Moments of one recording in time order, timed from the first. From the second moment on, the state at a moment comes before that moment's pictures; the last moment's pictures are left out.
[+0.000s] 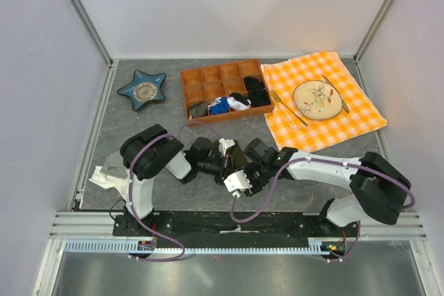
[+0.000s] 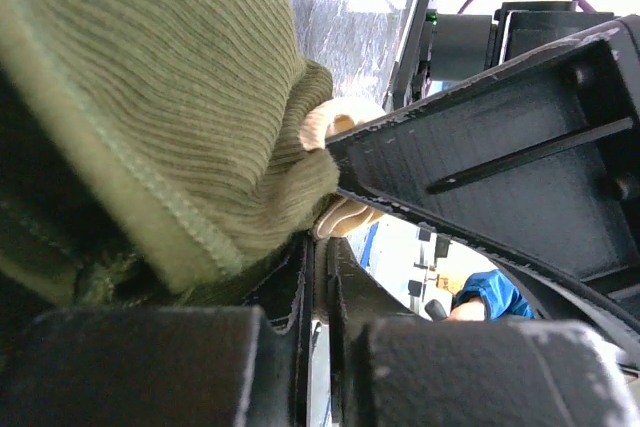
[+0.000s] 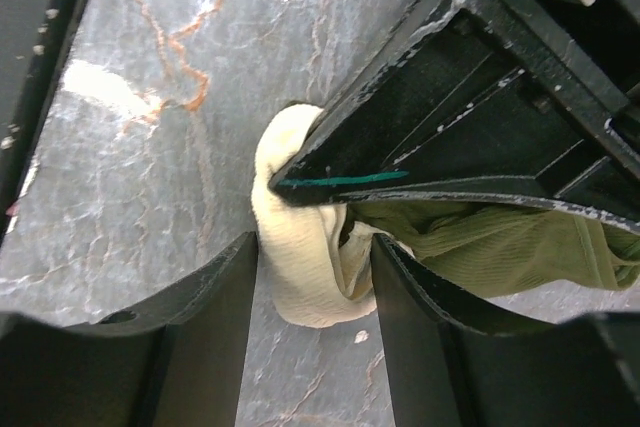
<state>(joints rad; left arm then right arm) -0.72 1.98 0.49 0.95 0.91 -0.95 0.93 1.42 0.72 -0.43 -0.37 -1.09</state>
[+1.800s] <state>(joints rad) -0.85 0.52 0.05 0.35 0.28 -0.44 0.66 2.05 1.24 -1.17 -0.91 -1.04</state>
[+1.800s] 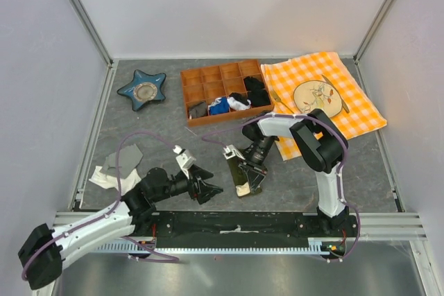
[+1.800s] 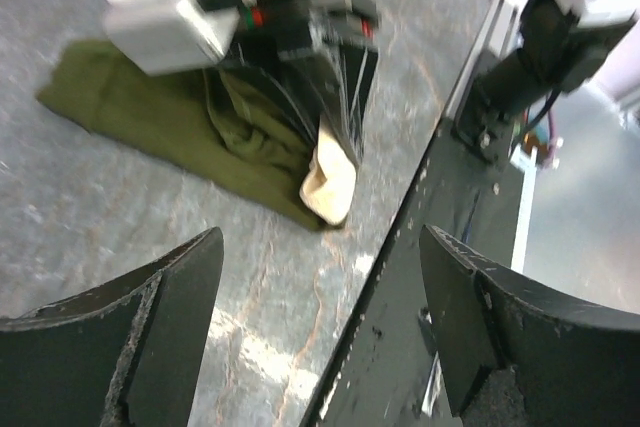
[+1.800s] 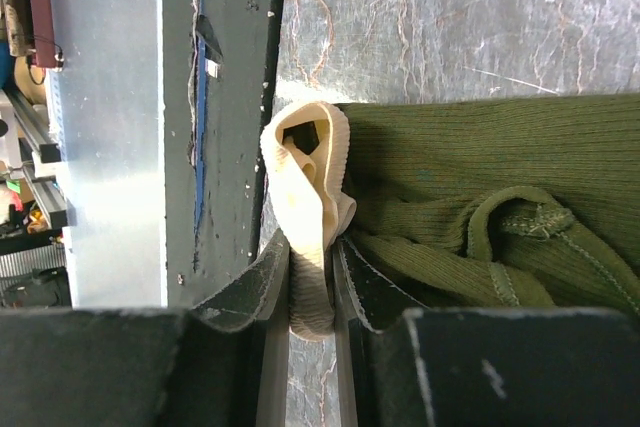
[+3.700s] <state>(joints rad) -1.39 1.55 0.57 0.32 -0.29 0.14 0.61 2.14 1.30 -1.30 -0.94 -1.07</state>
